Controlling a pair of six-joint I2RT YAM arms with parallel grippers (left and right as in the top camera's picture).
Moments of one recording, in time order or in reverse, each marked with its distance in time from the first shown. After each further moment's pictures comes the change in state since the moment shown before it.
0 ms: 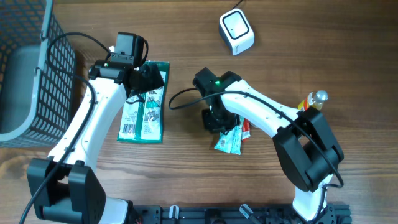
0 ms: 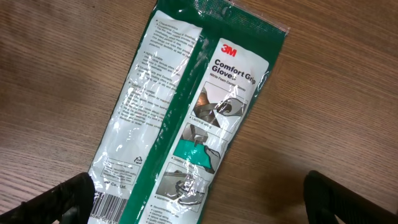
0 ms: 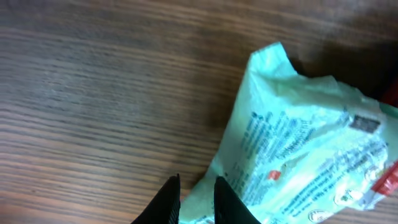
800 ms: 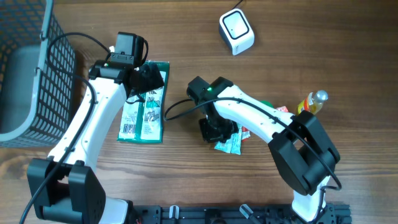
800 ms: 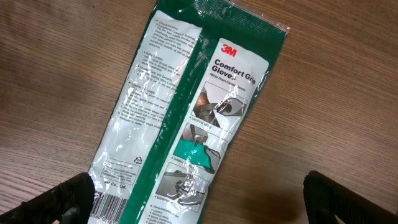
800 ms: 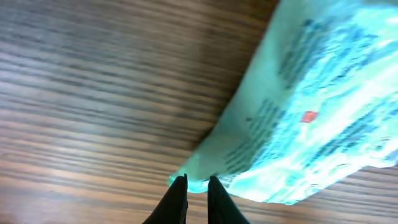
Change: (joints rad) left arm 0.000 0.000 0.000 0.000 0.000 0.000; right arm 0.061 0.000 0.000 -0.106 0.012 -0.003
